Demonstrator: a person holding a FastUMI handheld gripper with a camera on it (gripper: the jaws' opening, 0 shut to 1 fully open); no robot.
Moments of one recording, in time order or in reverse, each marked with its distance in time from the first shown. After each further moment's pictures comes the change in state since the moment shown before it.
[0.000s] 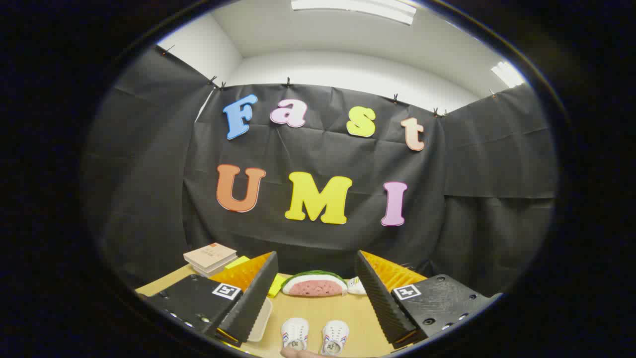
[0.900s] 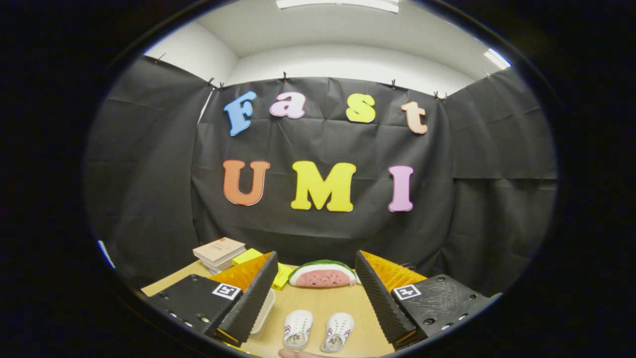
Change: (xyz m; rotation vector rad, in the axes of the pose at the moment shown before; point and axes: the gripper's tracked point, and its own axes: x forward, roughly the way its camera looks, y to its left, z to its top) arm 0.002 -0.029 -0.037 0.056 0.059 0.079
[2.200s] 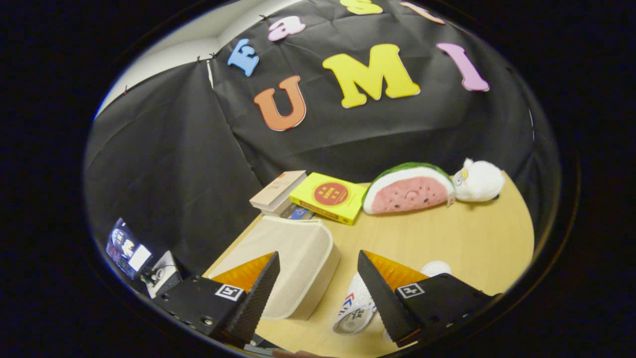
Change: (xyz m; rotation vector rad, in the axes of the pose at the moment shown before) arm 0.134 0.068 -0.203 0.291 0.605 0.564
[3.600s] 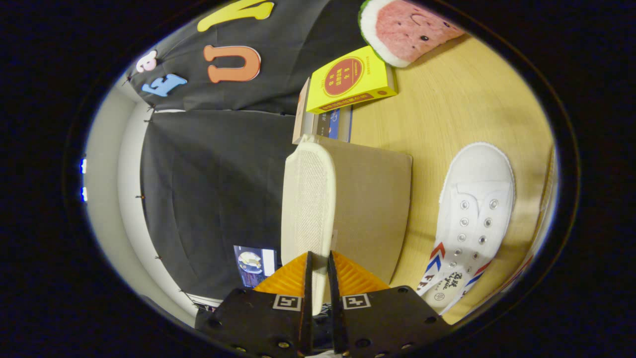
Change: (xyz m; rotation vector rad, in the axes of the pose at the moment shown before) arm 0.064 0.002 -0.064 0.492 0.567 0.544
